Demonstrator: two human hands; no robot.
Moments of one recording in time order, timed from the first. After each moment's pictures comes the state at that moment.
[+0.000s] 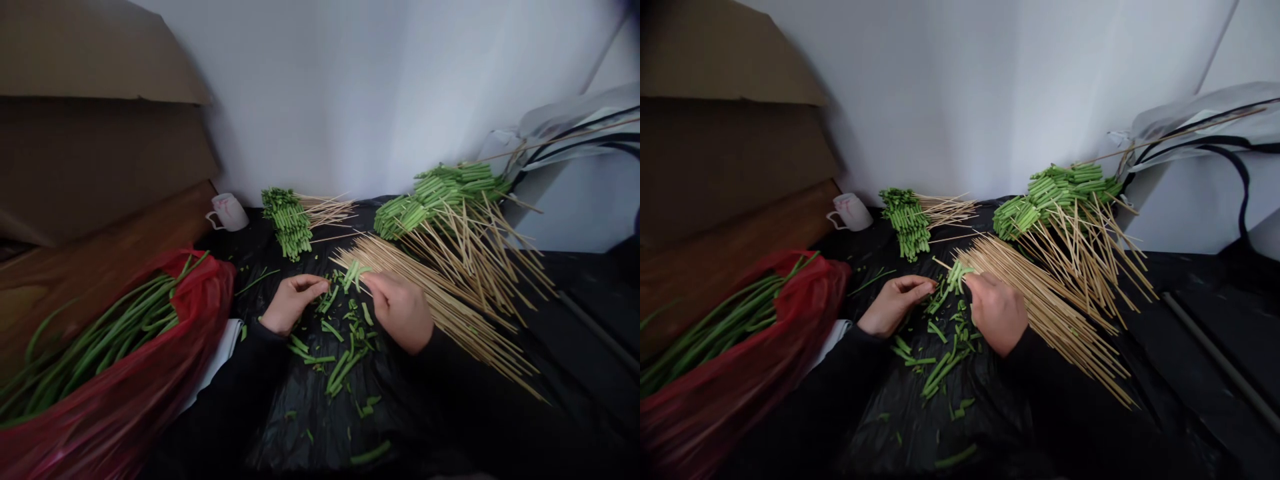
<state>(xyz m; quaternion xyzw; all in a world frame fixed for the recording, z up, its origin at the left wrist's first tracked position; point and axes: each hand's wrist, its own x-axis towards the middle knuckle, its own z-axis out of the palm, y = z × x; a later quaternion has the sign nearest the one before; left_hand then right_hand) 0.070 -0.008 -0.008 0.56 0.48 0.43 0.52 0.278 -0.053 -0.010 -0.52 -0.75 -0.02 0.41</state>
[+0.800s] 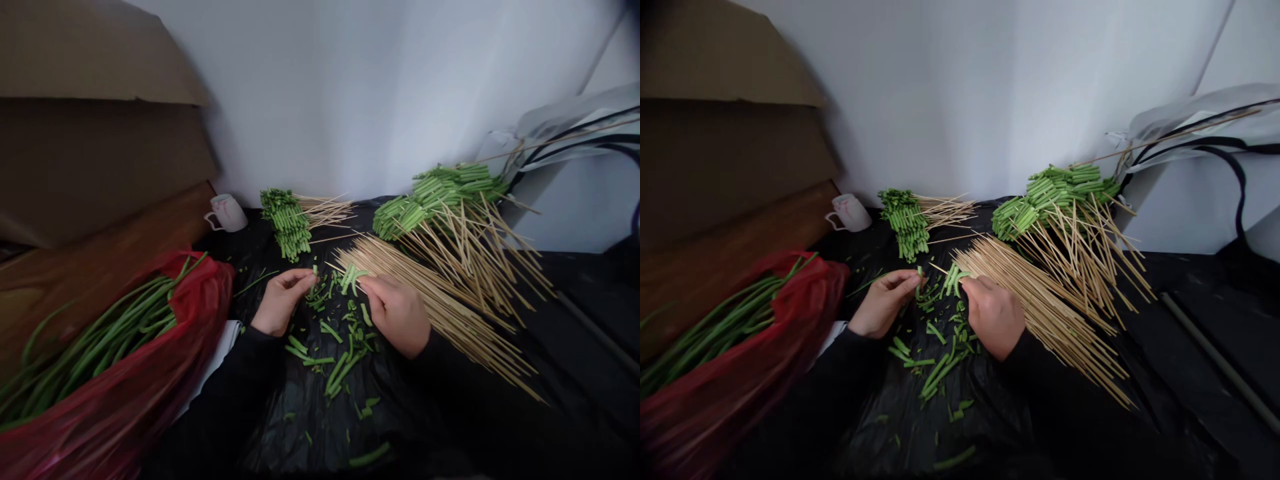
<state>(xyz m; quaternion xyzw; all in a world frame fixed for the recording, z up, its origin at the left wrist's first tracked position) 0.068 -0.009 0.003 0.47 0.47 0.52 0.54 0.278 -0.055 -0.011 -0.52 -0.75 -0.01 0.40</state>
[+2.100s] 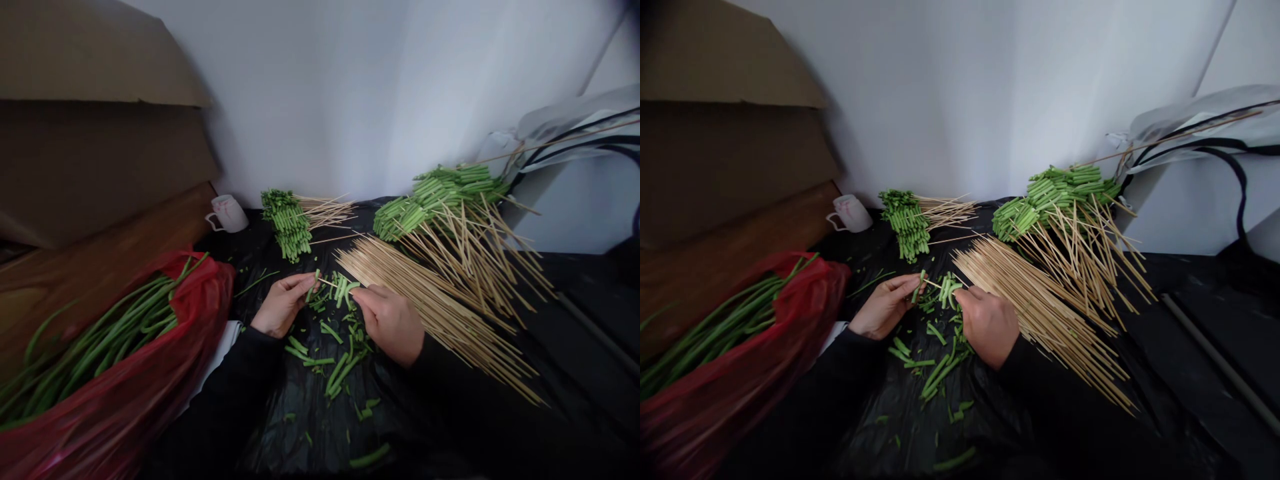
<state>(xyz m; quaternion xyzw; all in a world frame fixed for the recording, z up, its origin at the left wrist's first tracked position) 0.067 -0.012 0.006 0.38 0.45 0.49 0.64 0.270 -0.061 -0.017 -0.51 -0.79 0.00 0.35</state>
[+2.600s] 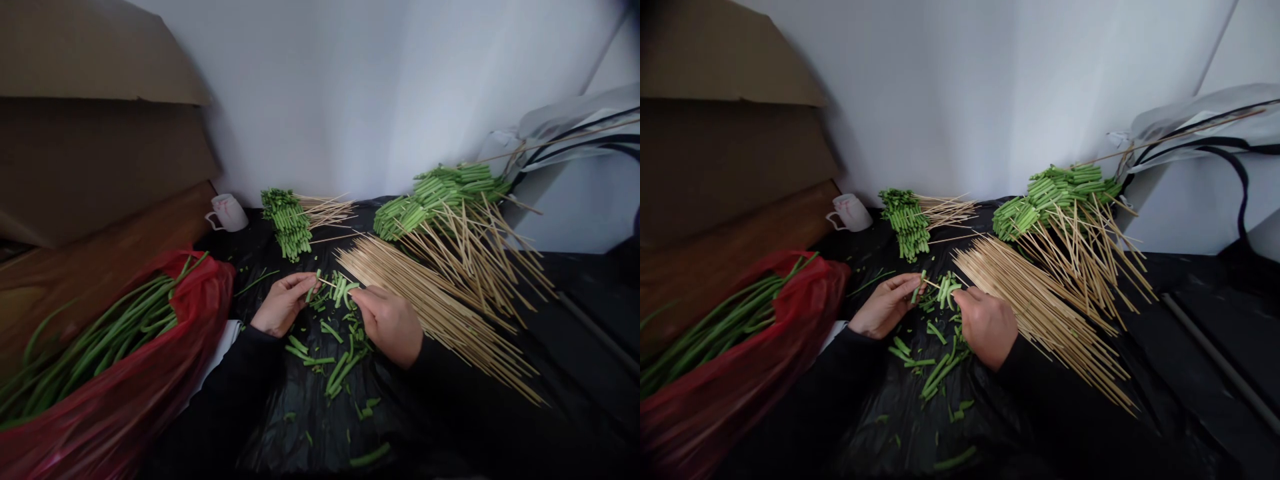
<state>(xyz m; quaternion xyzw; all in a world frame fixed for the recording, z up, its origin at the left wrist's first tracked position) 0.067 -0.012 0.006 0.38 0.44 0.49 0.65 0.268 -0.062 -0.020 -0.51 -0.79 0.01 0.35</state>
